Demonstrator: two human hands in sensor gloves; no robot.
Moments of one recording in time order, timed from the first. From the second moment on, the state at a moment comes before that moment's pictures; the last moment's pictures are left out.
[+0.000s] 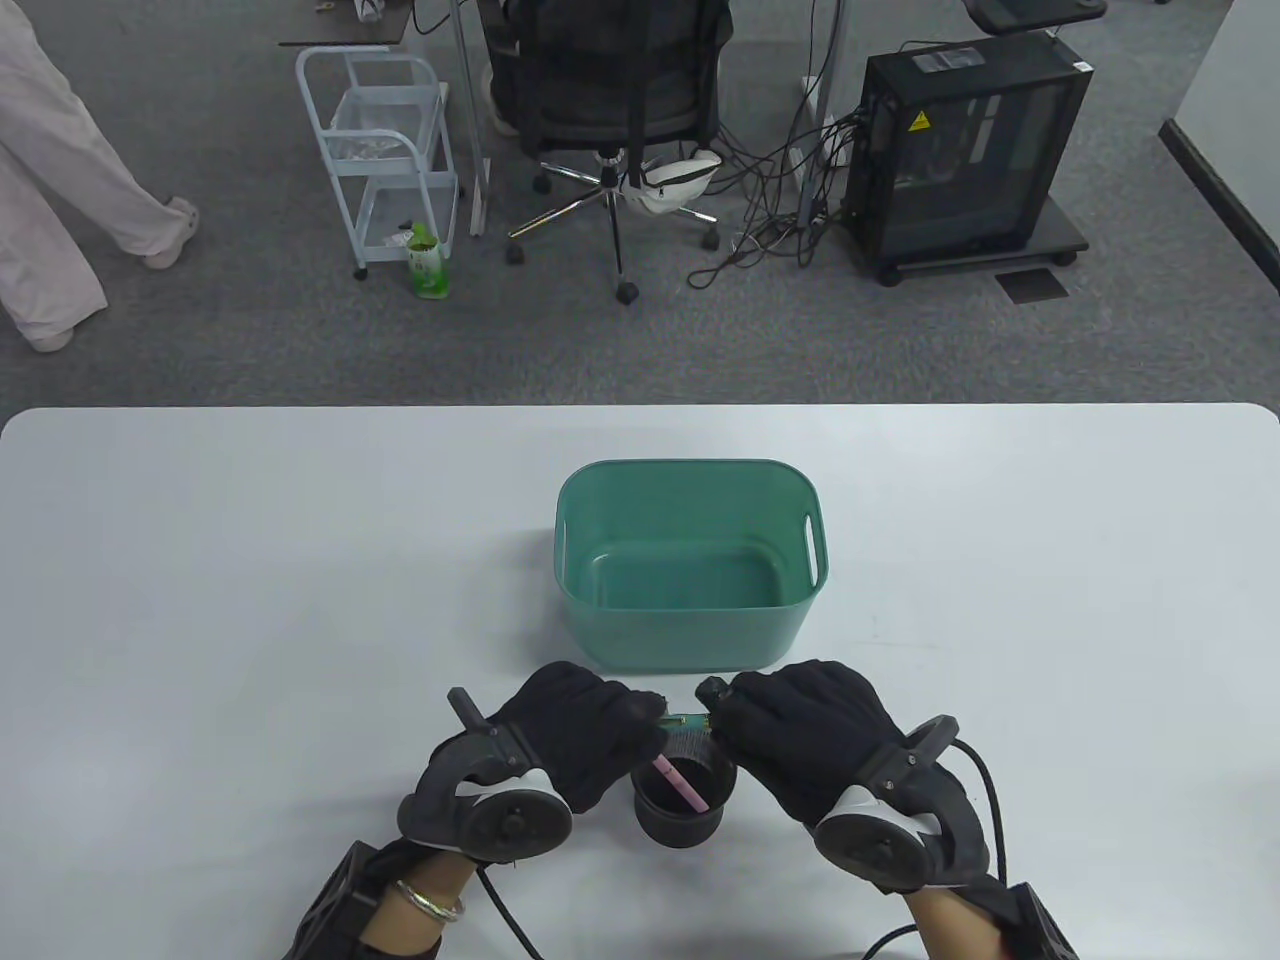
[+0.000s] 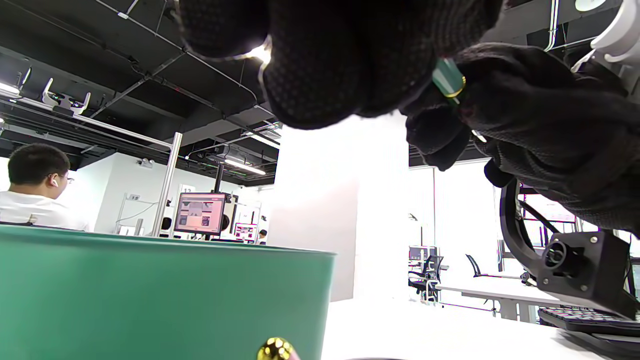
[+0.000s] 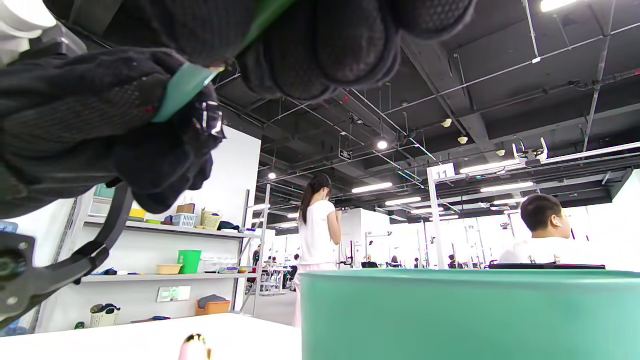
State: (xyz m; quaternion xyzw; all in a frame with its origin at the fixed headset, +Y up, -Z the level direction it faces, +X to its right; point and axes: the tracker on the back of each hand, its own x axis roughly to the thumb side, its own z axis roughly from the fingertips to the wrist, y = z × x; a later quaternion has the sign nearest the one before) left_hand -0.120 -0.619 -0.243 0.21 -0.44 0.14 0.86; right_hand 0.125 -0.619 -0.227 0.31 -0.30 0.89 0.15
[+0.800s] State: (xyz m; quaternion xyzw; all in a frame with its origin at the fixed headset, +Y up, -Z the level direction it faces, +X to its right) left_hand -0.159 -0.608 -0.251 0.20 -0.39 0.17 0.88; right_hand 0.168 -0.606 -0.230 0.24 -0.37 0.89 0.12
